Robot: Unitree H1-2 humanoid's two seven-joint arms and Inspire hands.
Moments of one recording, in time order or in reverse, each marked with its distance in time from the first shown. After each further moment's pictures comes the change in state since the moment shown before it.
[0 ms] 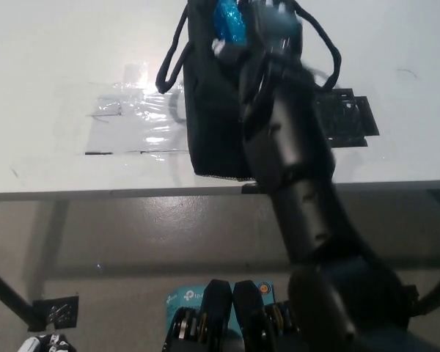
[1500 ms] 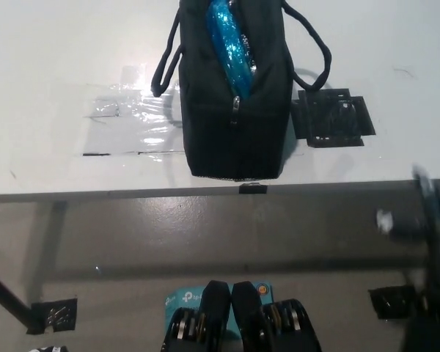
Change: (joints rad) left_arm 0.008 -0.010 -0.001 0.046 -0.002 0.003 -0.001; right_arm 0.911 -0.068 -0.259 -0.737 0.388 -0.064 0.238
